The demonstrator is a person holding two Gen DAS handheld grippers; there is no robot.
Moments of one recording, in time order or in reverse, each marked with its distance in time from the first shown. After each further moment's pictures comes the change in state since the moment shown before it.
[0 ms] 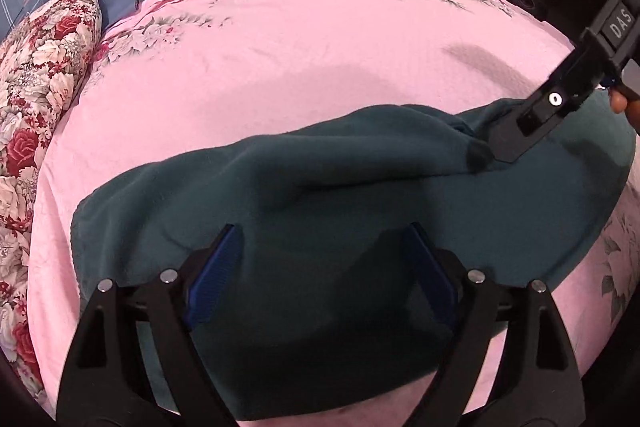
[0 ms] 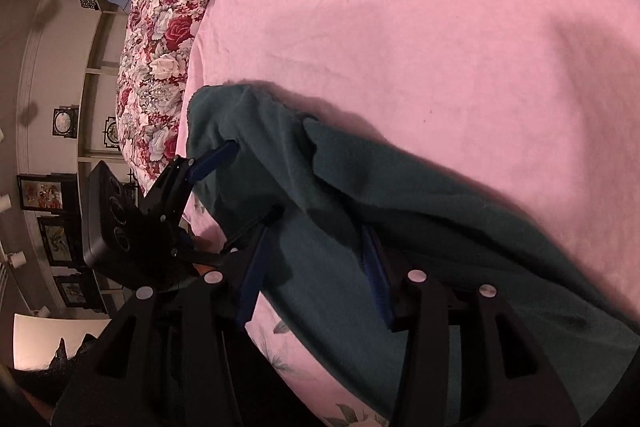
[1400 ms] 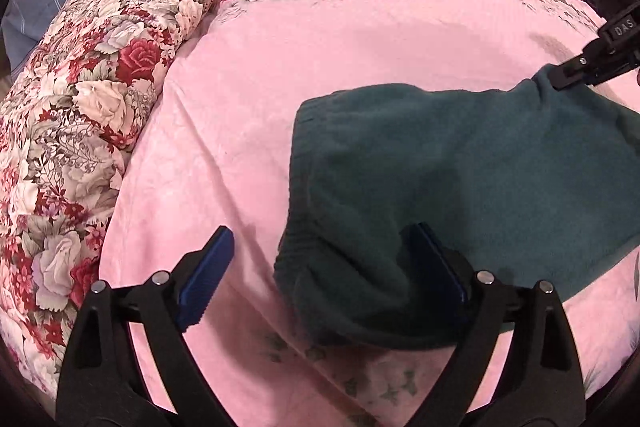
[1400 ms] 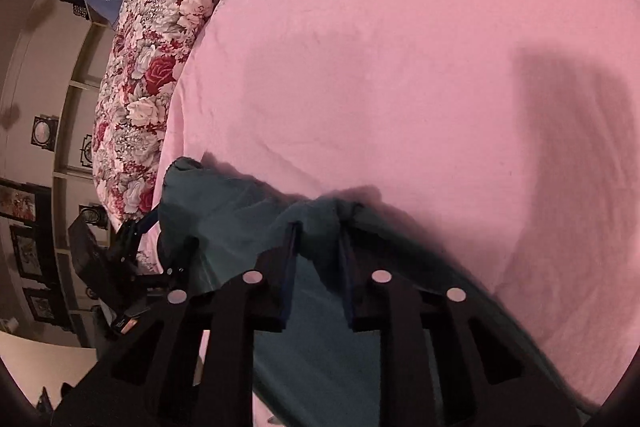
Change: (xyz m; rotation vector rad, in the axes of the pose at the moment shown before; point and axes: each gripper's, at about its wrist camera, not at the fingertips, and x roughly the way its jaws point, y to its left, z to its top) left arm -0.027 0.115 -0.053 -0.179 0.050 0.251; right arm 0.021 0.018 0.067 -0.067 -0.145 -0.119
